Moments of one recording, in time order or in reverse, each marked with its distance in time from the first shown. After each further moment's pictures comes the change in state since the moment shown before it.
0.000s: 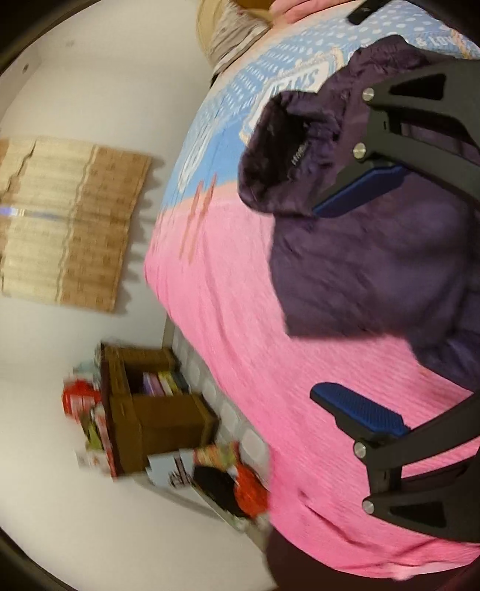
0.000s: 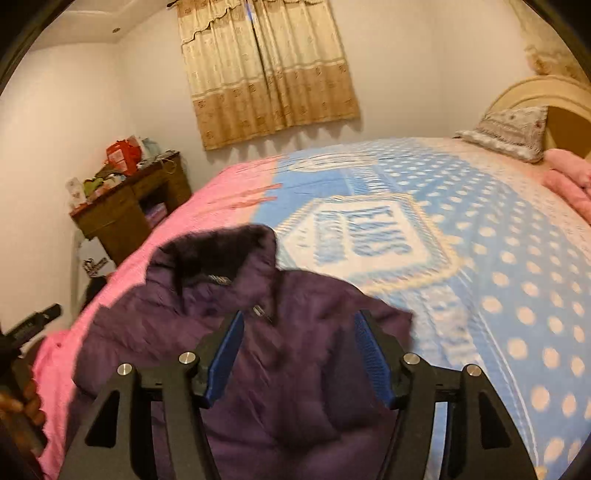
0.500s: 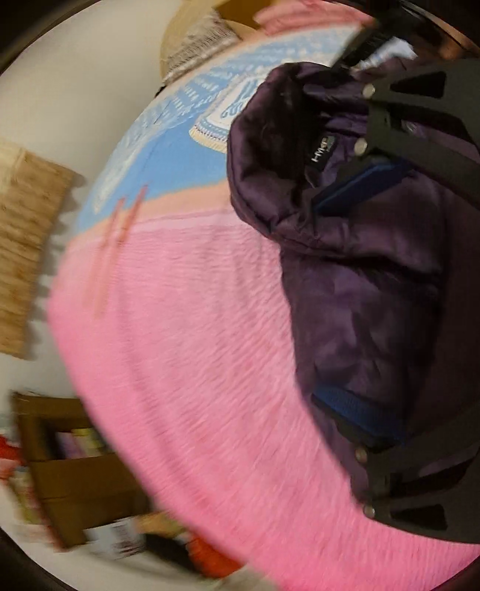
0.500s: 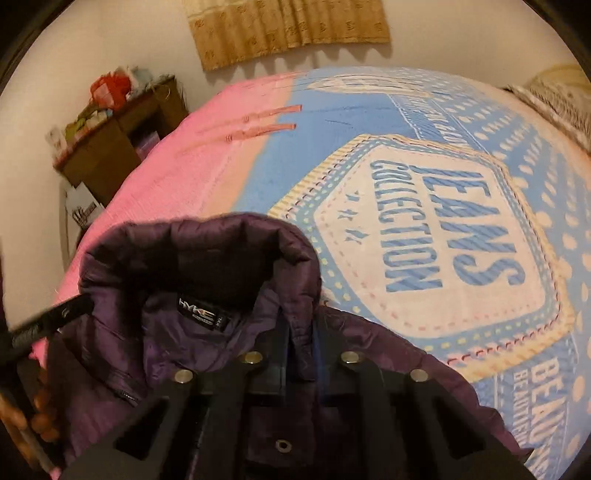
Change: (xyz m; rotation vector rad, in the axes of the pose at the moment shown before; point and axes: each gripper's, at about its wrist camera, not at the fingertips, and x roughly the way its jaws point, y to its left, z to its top) left arm 0.187 -0.057 0.031 -0.047 0.427 -0.158; right arm 0.208 0.040 0.058 -0.069 0.328 0.003
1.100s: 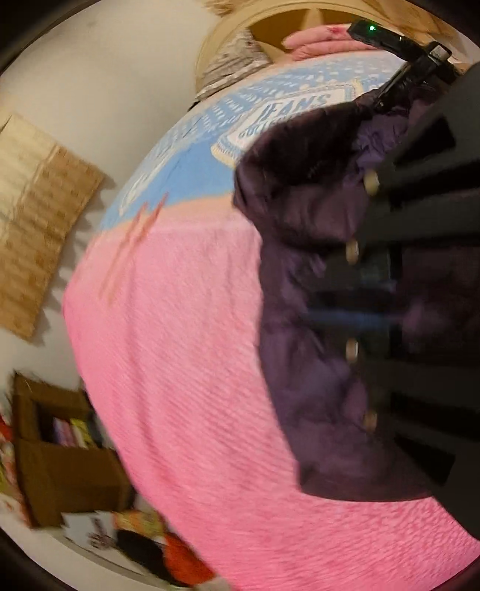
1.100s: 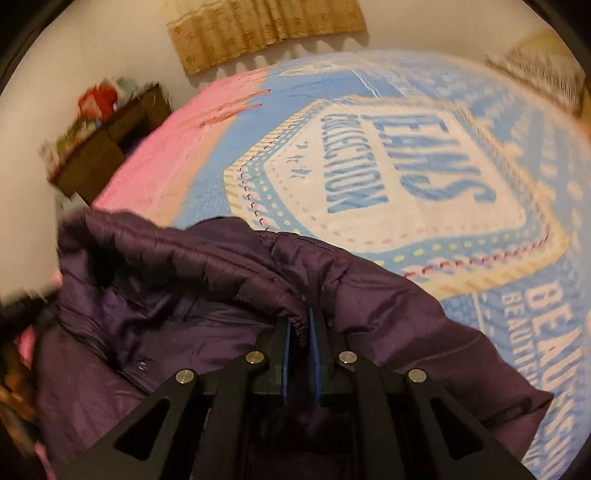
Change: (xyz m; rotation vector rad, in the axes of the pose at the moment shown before) left arm -0.056 0.018 -0.054 -0.029 -0.104 -0.078; right arm -0.005 -0.044 -0.058 0.073 0.019 -0.024
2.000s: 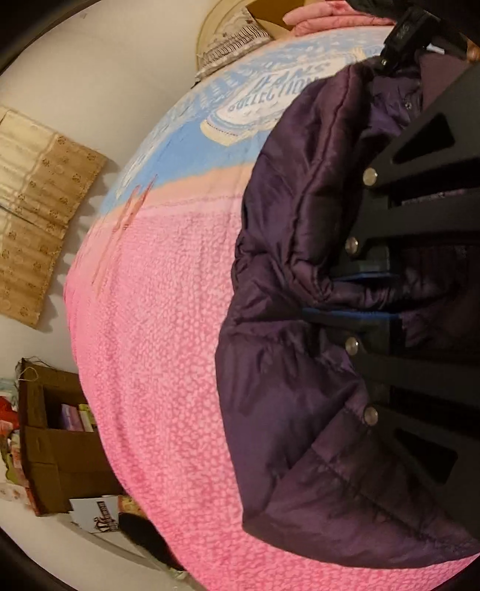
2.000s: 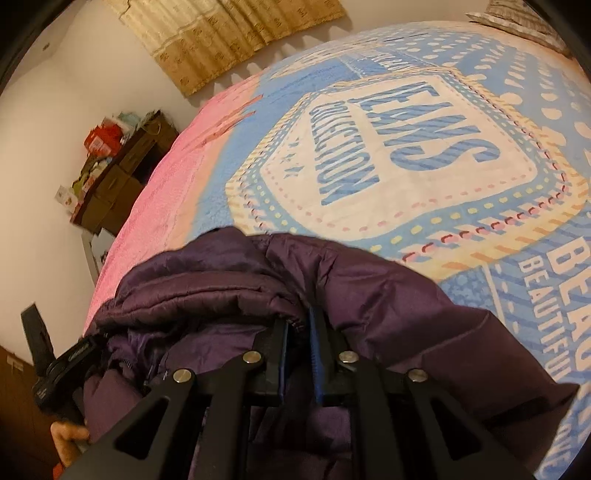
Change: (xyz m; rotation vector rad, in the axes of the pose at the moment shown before) left arm 0.037 0.001 -0.033 -0.036 -0.045 0.094; right arm 0.002 -0.030 -0.003 0.177 0.027 0.189
